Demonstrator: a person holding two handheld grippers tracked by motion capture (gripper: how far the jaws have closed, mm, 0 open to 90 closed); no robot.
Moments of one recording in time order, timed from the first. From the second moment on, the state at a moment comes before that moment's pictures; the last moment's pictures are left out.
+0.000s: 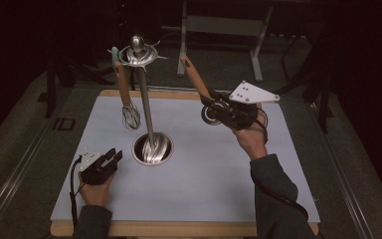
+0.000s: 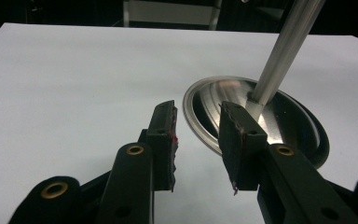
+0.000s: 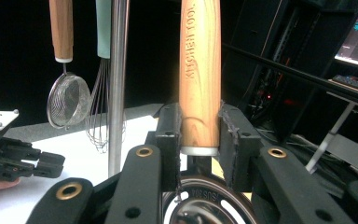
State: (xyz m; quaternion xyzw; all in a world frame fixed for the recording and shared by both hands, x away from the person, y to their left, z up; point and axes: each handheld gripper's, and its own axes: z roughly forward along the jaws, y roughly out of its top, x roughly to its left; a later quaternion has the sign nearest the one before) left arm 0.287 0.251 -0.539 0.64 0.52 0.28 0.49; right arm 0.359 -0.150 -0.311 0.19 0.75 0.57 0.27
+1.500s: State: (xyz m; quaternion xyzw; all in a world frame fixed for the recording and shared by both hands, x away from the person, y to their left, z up) left arm 0.287 0.251 -0.539 0.64 0.52 0.28 0.49; right arm 0.357 -0.134 -0.288 0.17 0.72 0.63 0.23
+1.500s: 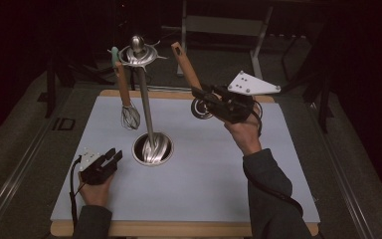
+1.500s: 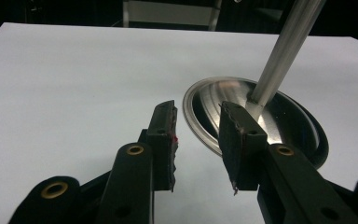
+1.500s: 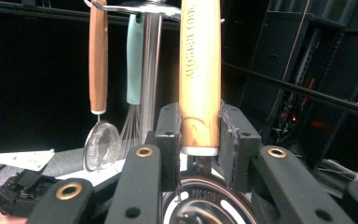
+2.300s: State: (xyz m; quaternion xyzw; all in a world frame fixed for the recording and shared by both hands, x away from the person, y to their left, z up) left arm 0.287 0.251 -0.539 0.64 0.52 0.28 0.49; right arm 0.351 -0.123 -0.291 0.15 0.72 0.64 0.21
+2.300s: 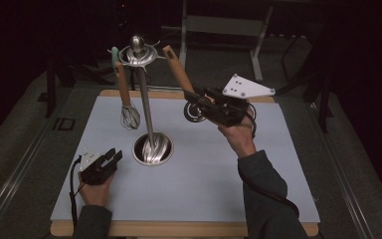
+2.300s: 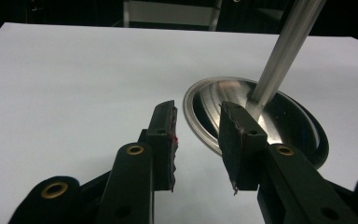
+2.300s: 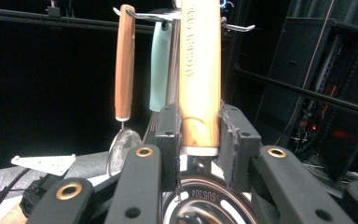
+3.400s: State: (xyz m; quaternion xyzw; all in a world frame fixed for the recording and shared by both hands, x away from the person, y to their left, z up) left arm 0.286 0.252 -0.539 0.64 0.52 0.28 0.49; right arm 0.346 -0.114 -0.294 0.12 0.73 0.65 0.19
